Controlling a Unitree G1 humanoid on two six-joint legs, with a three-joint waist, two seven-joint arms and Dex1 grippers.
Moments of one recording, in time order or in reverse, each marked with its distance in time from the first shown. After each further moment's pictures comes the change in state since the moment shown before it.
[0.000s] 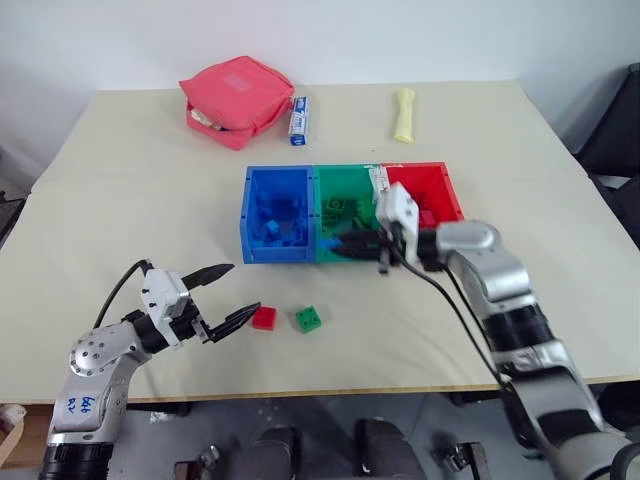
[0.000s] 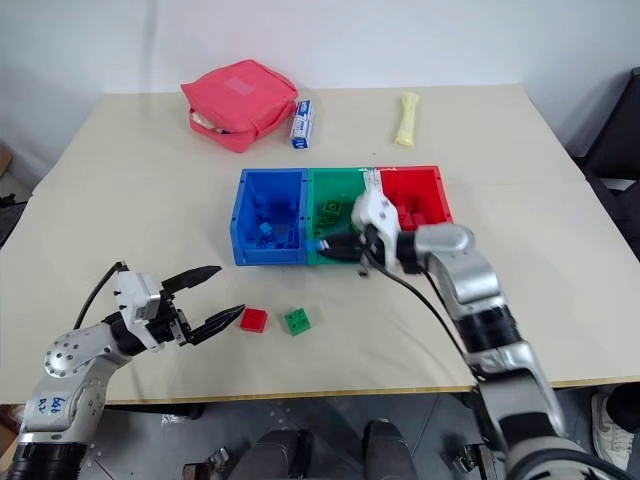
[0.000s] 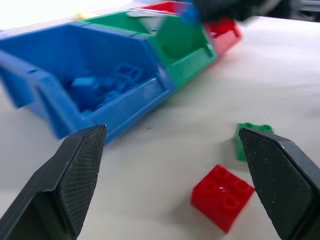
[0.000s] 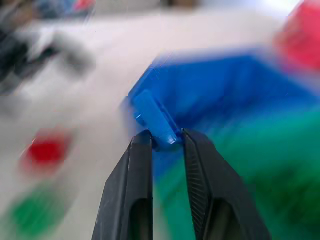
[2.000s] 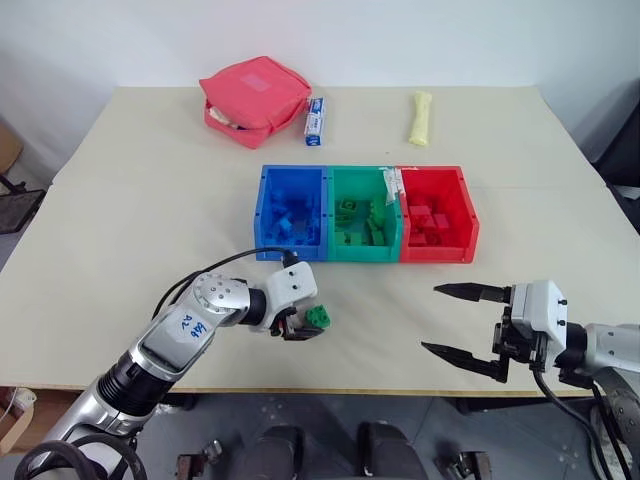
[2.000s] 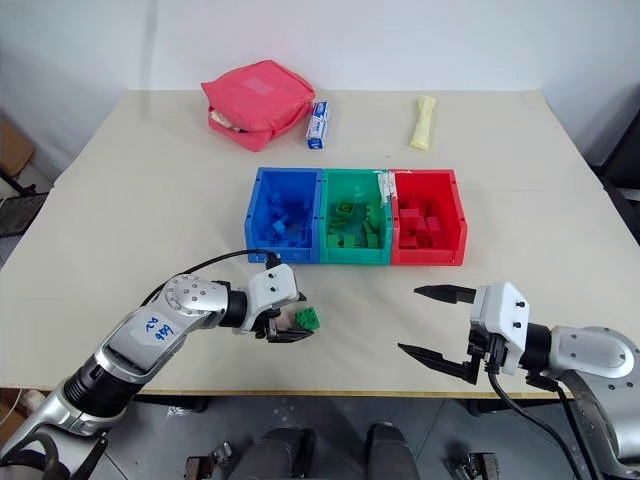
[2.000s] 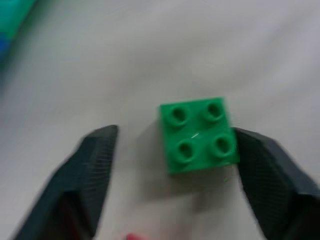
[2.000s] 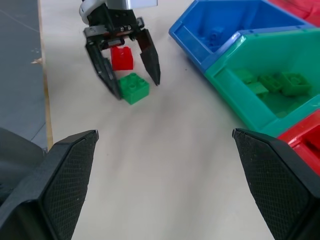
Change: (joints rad) left arm -0.552 0.098 -0.661 -0.140 0.309 0.742 0.051; right arm 1.059 -0.517 -0.435 -0.820 0.280 -0.064 0.113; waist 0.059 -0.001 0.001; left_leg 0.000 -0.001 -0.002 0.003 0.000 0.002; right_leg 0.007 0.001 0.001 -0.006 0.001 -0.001
